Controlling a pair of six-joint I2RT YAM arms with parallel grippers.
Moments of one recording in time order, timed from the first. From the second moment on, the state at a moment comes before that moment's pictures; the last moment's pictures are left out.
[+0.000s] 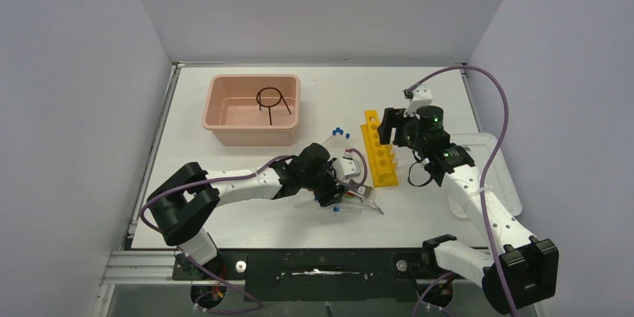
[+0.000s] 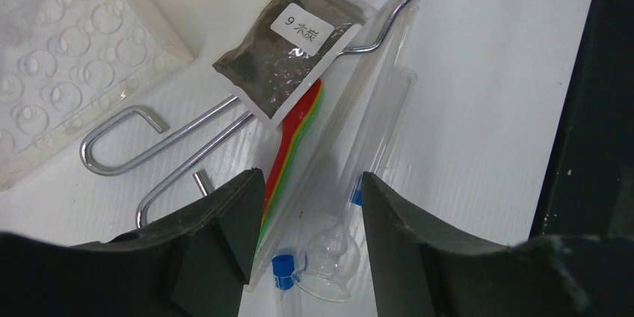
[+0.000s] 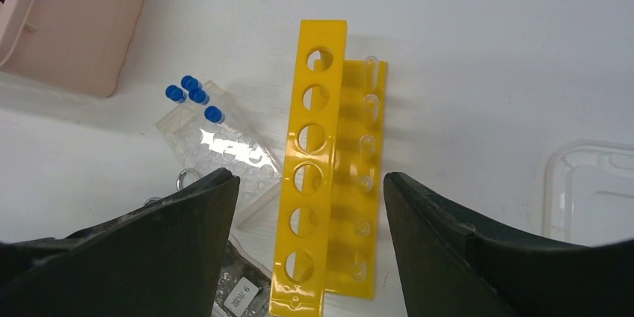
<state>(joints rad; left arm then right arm) -0.96 1.64 0.89 0.00 0.30 0.18 0.29 1.08 0.84 -0.26 0.01 0.17</state>
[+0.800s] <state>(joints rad) -0.96 1.64 0.86 -0.01 0.34 0.20 0.28 1.11 0.84 -0.26 -0.04 0.17</state>
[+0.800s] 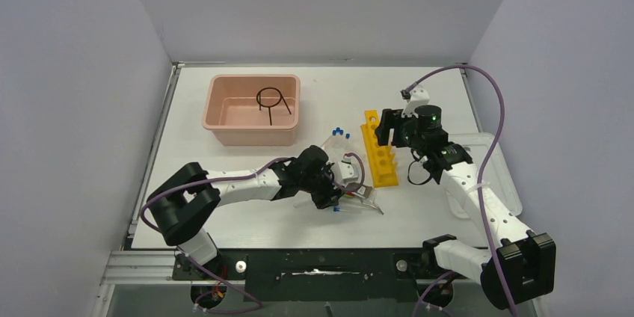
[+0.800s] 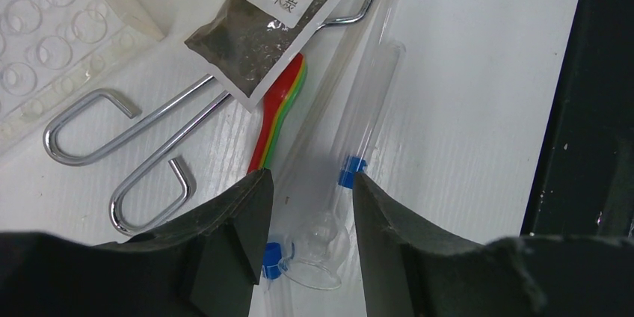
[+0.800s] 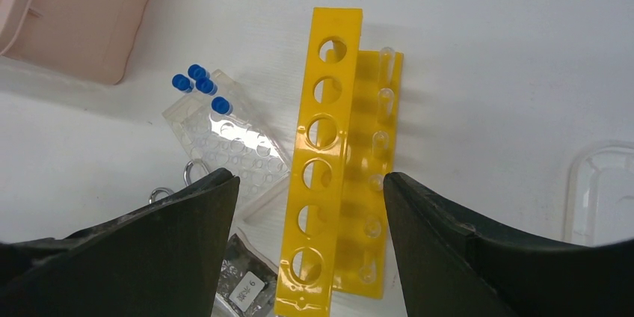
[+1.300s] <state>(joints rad) -0.96 1.67 0.86 -0.05 0.34 0.21 0.28 1.11 0.84 -0.26 -0.05 0.17</state>
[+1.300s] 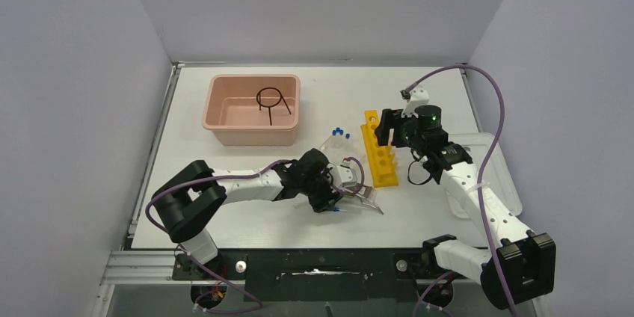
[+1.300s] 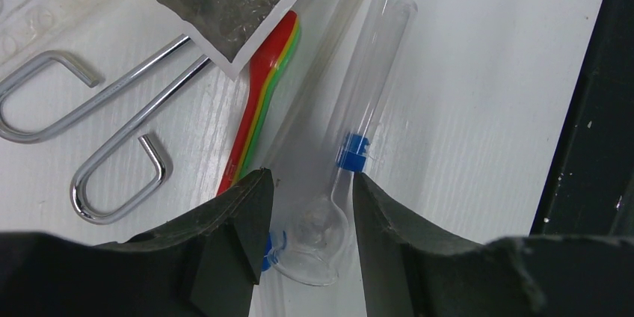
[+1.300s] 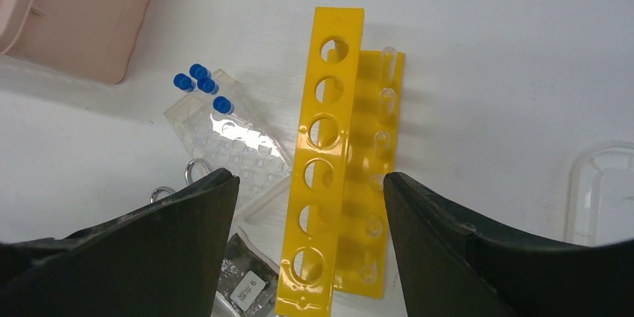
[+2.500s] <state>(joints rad) -0.96 1.70 0.89 -0.08 0.26 0.22 0.28 1.13 0.84 -0.25 -0.06 0.18</state>
